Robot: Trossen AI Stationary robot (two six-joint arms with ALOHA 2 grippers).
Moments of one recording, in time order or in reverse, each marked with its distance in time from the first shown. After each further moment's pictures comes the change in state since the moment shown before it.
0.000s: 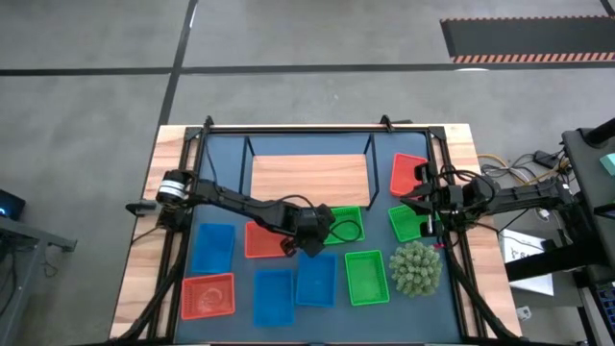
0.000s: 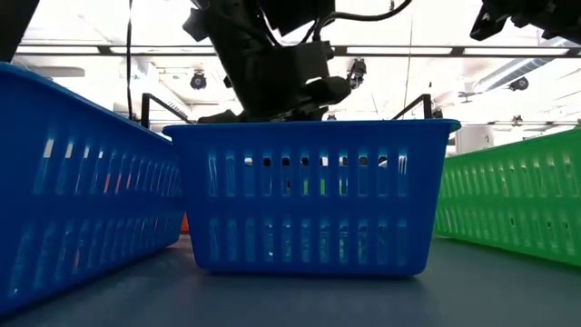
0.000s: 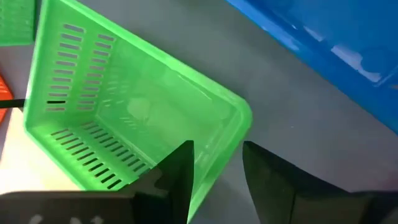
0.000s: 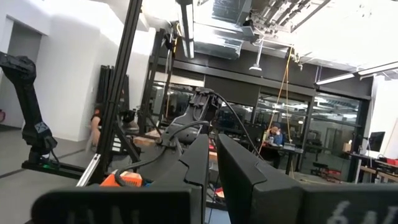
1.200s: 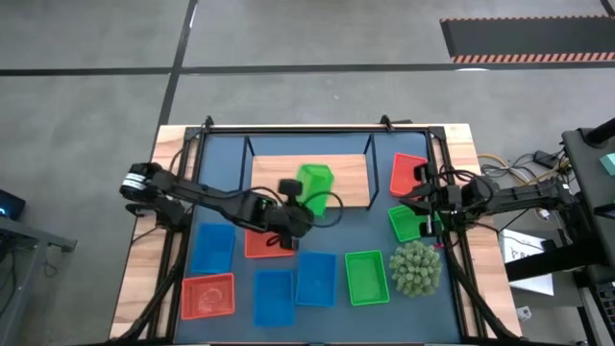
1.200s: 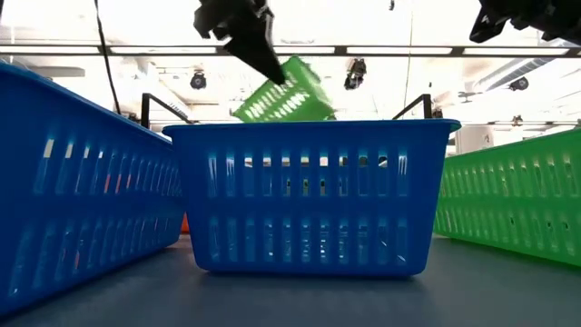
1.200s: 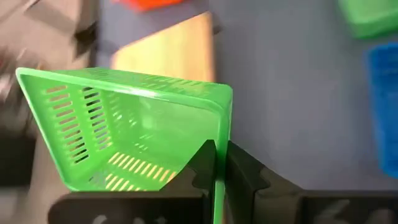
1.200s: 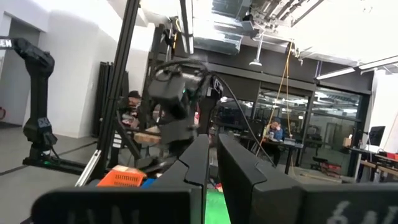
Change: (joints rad) left arm -0.065 -0.290 0.025 -0.220 -0.384 -0.801; right arm 0.000 0.004 0.000 -0.025 0.008 0.008
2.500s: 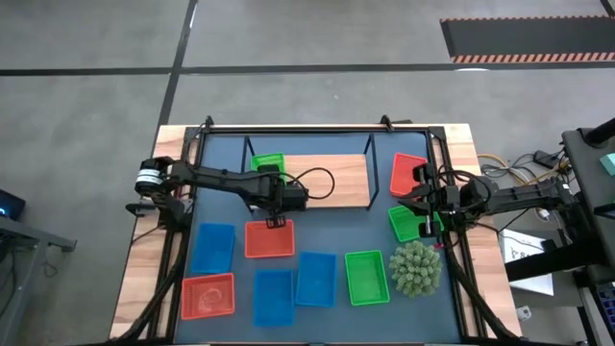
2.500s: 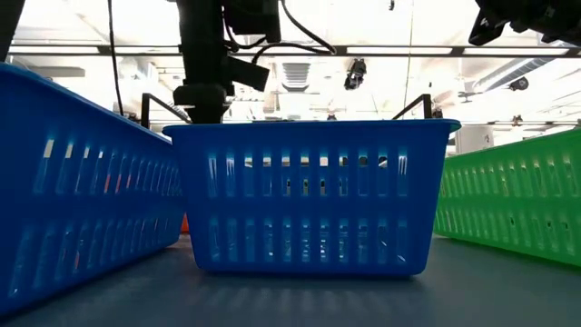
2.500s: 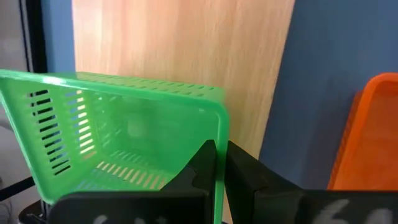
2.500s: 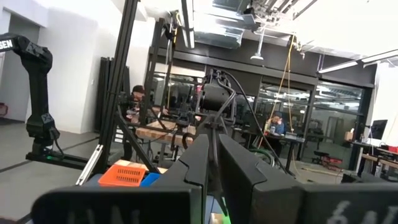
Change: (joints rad) left arm 0.209 0.098 -0.025 -0.392 0.125 -0.226; right arm 0.000 0.006 0.000 -0.019 0.001 0.009
